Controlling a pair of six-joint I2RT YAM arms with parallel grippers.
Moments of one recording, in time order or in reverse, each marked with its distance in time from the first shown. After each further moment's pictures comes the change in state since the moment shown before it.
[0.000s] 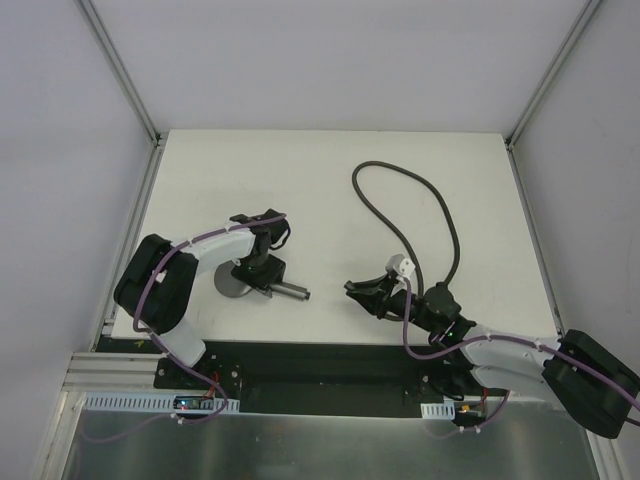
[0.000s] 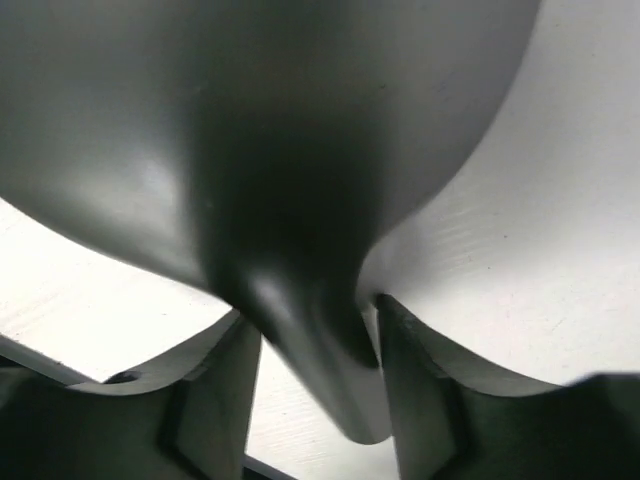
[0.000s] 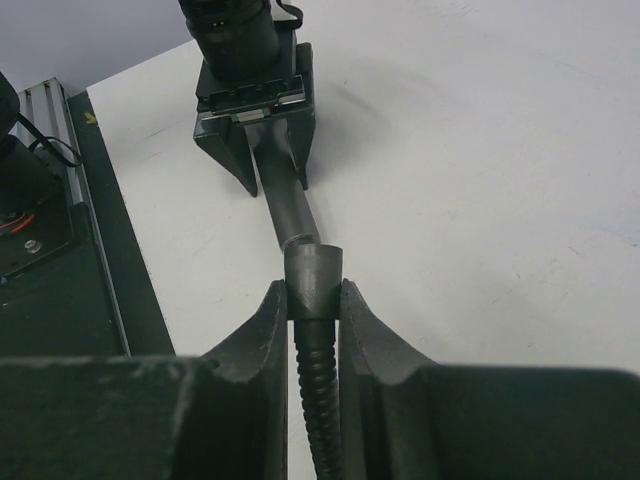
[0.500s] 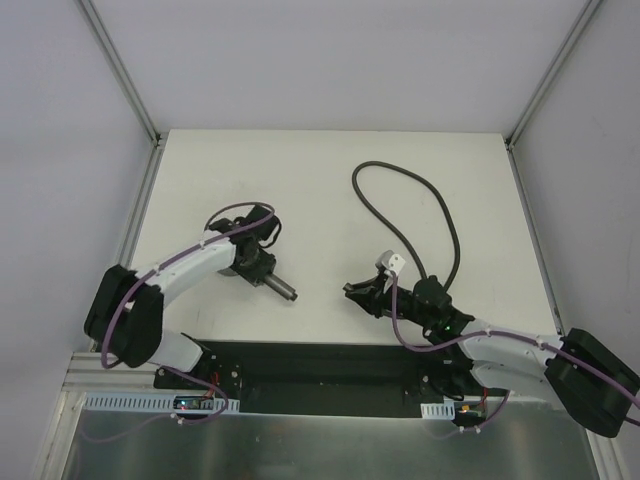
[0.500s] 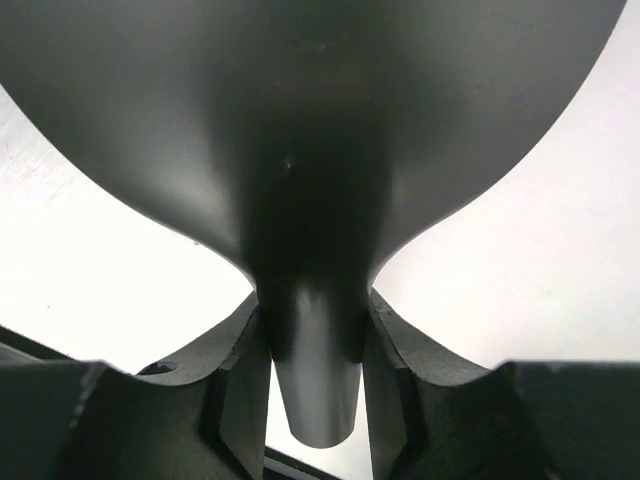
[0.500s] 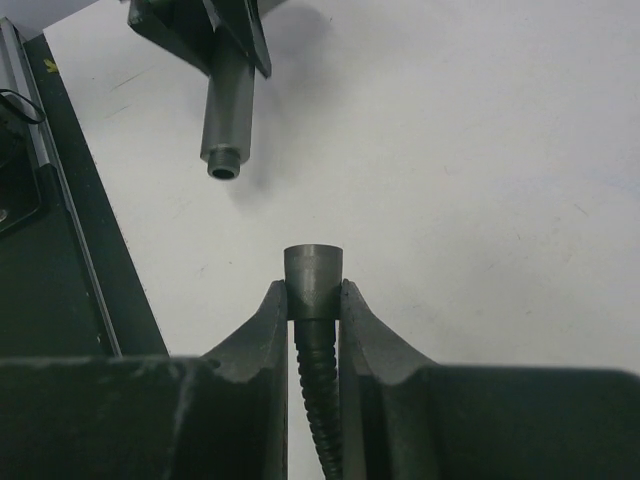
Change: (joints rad) left arm -0.001 -0.173 -0.040 0.024 -0.106 0.098; right arm 0.000 -0.020 0.058 -0.217 0.009 -0.025
